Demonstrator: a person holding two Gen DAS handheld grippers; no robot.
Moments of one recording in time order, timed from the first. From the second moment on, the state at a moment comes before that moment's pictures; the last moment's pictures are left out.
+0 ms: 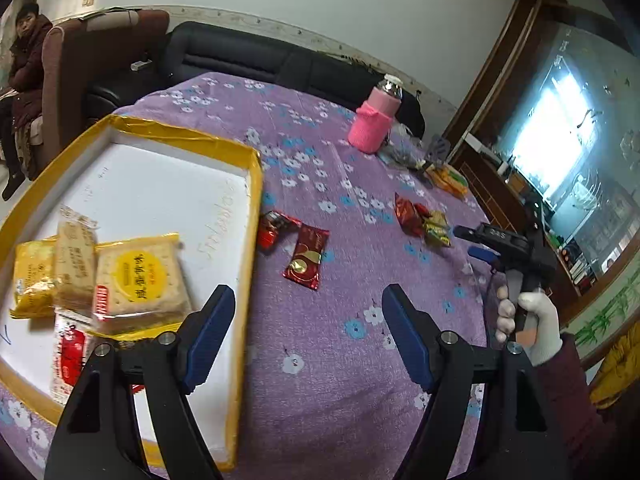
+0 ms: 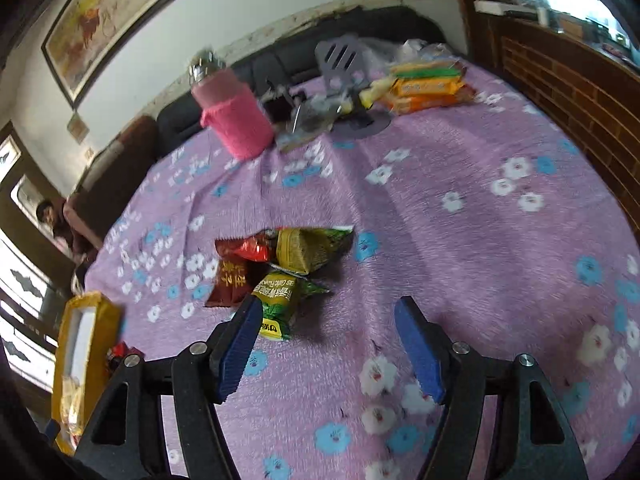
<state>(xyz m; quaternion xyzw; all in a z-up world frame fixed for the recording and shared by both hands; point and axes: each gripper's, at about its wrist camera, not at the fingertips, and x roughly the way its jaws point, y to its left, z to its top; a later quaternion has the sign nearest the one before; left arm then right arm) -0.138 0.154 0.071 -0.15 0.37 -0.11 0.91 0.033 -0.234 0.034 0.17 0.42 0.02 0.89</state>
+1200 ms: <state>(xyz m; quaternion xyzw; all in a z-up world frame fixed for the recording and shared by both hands) -0.040 0.053 0.012 0.06 0.48 -0.10 0.87 0.020 -0.175 0.006 0.16 0.45 0.13 0.87</state>
